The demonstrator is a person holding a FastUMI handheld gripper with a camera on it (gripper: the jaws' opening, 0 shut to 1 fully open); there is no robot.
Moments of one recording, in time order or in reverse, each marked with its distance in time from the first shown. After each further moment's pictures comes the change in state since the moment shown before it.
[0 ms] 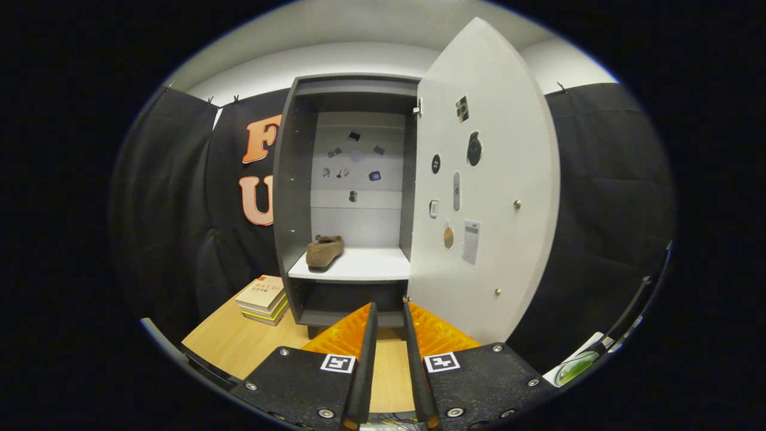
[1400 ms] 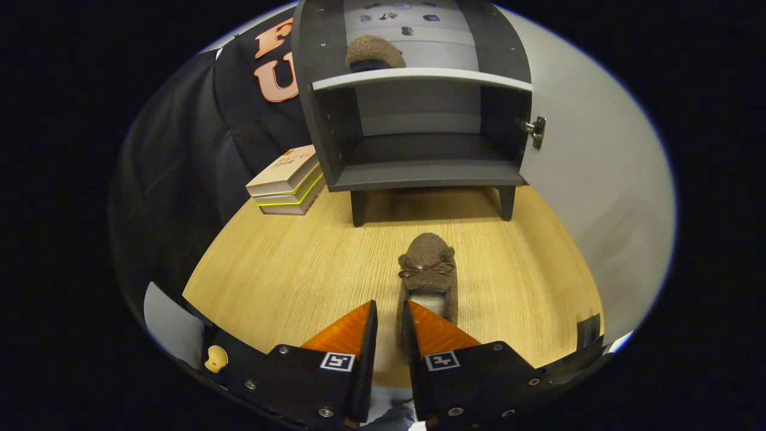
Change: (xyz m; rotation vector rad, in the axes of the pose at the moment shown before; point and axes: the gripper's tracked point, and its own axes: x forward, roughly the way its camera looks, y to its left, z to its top) arm 0.114 0.141 -0.304 0.020 0.608 0.241
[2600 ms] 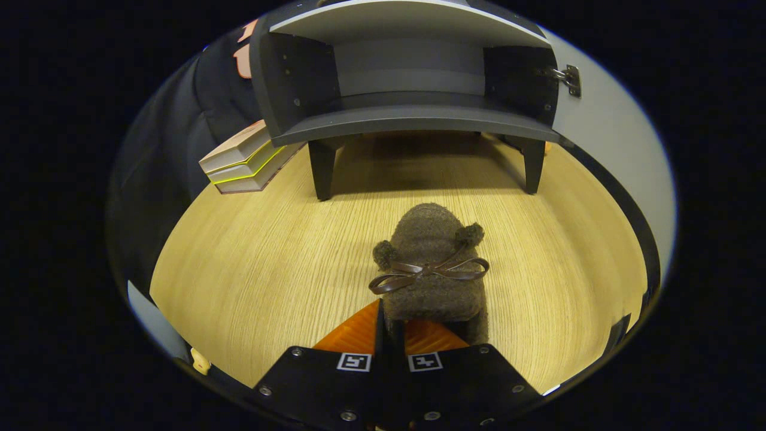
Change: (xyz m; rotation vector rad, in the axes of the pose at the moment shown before) arm 0.109 -0.016 -0.026 -0.011 0.056 -0.040
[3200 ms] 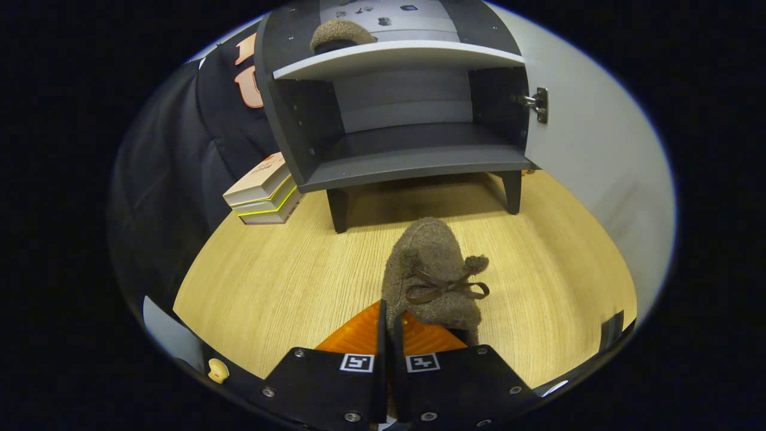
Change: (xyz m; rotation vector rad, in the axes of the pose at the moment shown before) arm -0.067 -0.002 0.036 0.078 -0.127 0.032
